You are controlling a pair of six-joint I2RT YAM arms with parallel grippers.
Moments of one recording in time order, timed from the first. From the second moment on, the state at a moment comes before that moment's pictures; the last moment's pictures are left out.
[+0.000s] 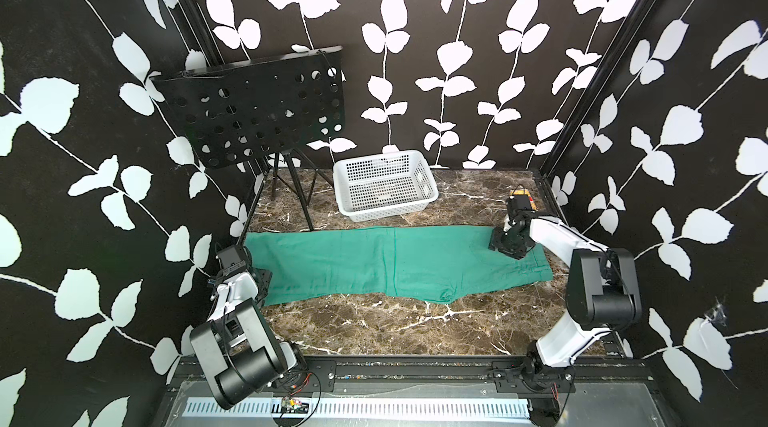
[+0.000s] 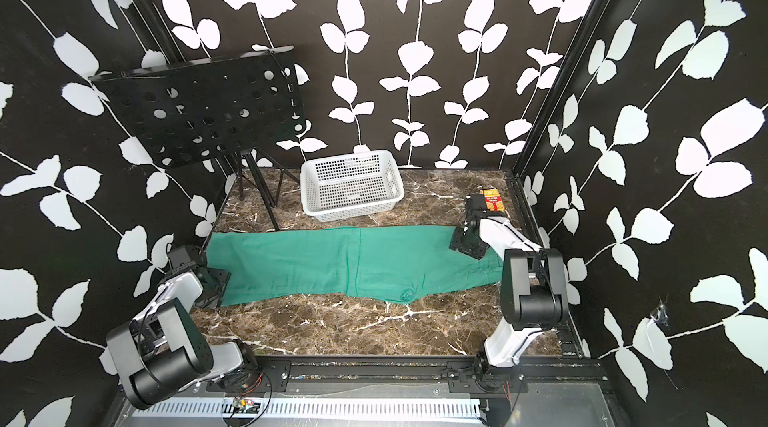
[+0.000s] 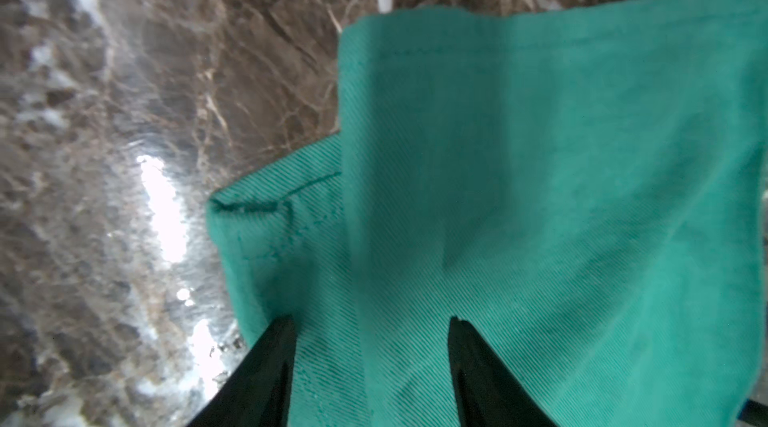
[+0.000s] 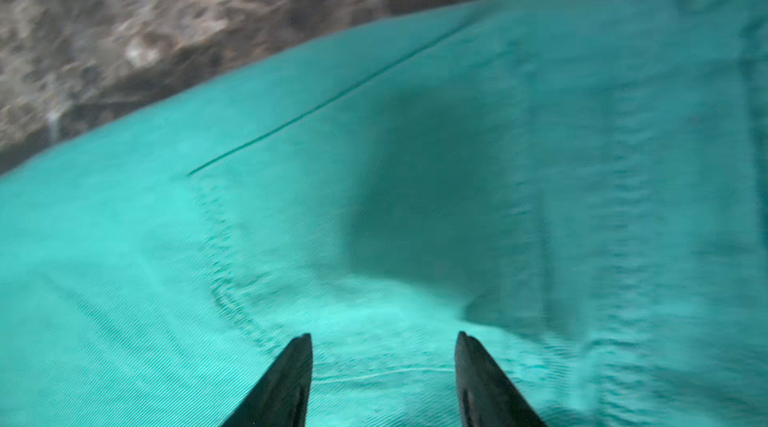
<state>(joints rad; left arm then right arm) 0.56 1.28 0.59 -0.46 -0.01 -0.88 0.02 1.68 1.10 -0.71 -0.08 0.38</state>
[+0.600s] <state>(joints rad) 0.71 1.41 0.66 -0.37 0.03 -0.80 -0.14 1.76 1.09 -0.74 -0.11 0.44</state>
